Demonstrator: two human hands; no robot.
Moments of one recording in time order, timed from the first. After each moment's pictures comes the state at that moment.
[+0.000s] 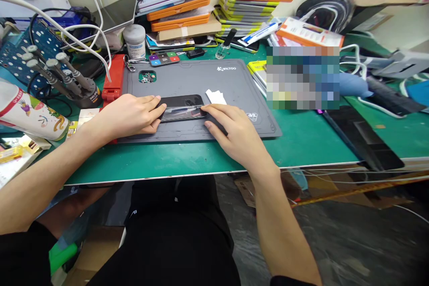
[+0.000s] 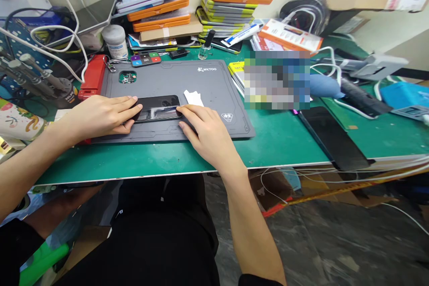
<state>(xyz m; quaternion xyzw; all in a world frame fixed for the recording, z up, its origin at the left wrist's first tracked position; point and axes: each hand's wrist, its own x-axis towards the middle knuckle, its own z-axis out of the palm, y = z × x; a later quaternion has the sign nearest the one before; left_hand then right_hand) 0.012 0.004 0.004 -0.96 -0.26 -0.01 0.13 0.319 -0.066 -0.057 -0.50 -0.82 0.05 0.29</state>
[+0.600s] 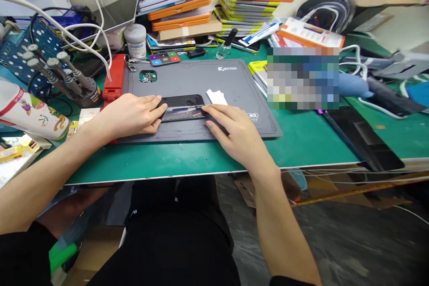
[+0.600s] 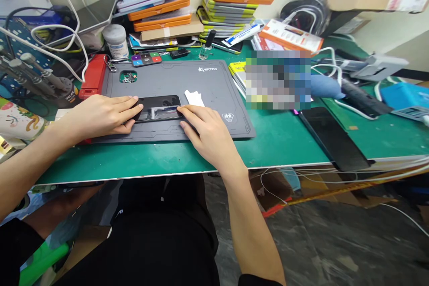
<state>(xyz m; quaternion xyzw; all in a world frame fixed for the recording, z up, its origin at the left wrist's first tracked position) 0.012 0.004 0.003 -0.96 -0.25 -0.01 0.14 0.319 -0.065 -0.059 -0.49 -0.82 0.04 0.30</state>
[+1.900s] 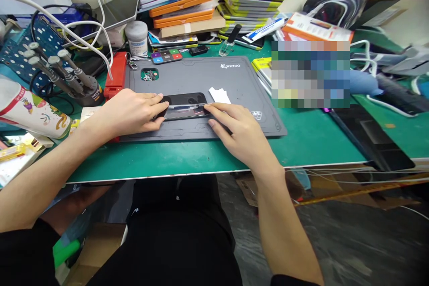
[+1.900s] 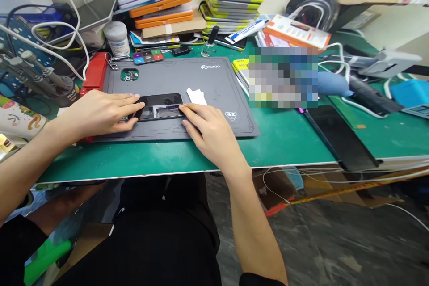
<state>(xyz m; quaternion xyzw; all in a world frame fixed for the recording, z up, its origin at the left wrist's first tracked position) 0.012 0.002 0.008 -0.95 -0.28 -0.03 0.10 0.320 -0.067 -0.059 -0.49 -0.82 0.04 0.30</state>
